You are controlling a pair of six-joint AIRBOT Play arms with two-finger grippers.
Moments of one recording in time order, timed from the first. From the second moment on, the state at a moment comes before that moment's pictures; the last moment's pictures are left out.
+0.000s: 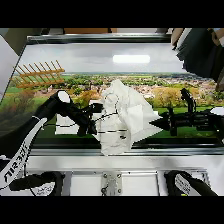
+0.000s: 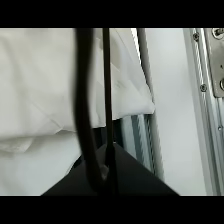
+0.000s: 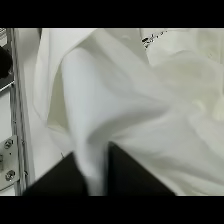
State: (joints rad) left arm -0.30 -1.43 1.03 0.87 -1.47 -0.09; right arm -0.32 -1.09 0.71 -0.42 1.61 0.02
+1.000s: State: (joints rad) left arm -0.27 -1.43 1.03 0.83 -1.43 -0.31; right arm -0.32 -1.10 0.71 -0.42 1.59 -0.05
